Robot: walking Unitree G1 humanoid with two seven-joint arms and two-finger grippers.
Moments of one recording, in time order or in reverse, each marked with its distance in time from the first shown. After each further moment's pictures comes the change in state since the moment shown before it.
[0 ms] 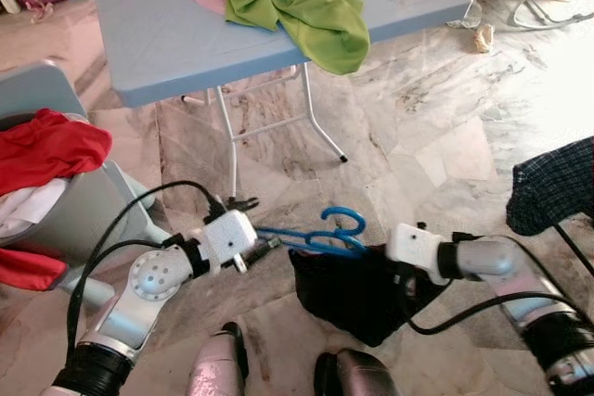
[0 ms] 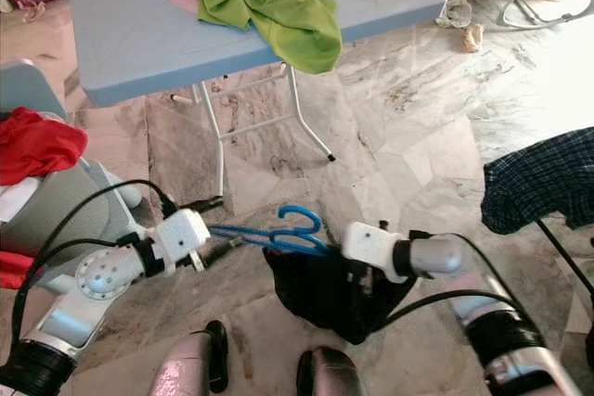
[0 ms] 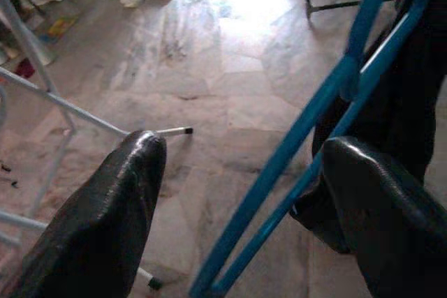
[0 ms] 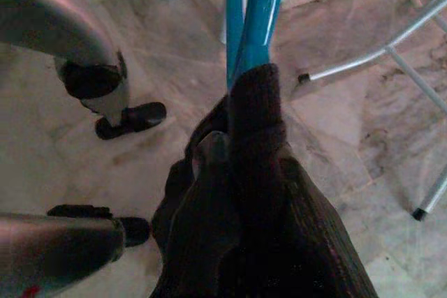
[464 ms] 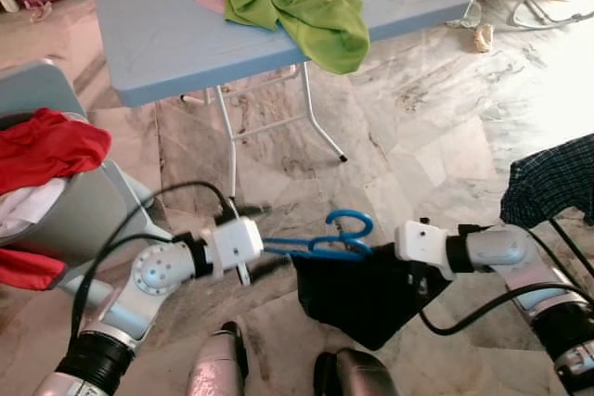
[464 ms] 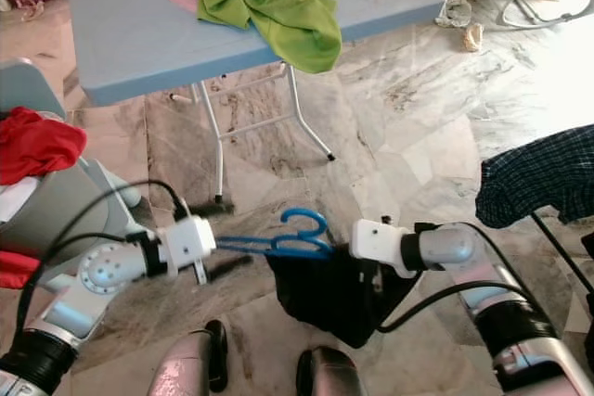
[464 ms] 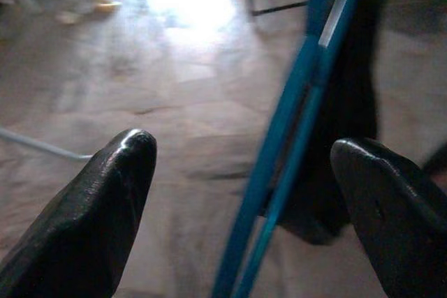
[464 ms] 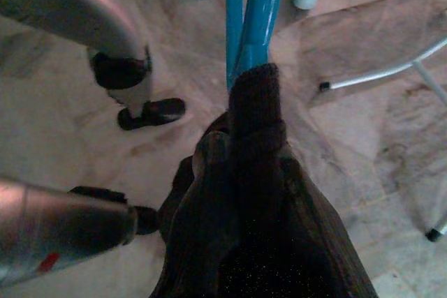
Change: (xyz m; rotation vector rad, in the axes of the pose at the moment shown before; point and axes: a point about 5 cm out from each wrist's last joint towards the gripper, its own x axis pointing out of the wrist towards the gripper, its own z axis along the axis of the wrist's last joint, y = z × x) left arm 0.004 -0.005 0.000 0.028 -0.026 -0.188; right arm -0.014 -0.010 0.005 -0.053 0.000 0.093
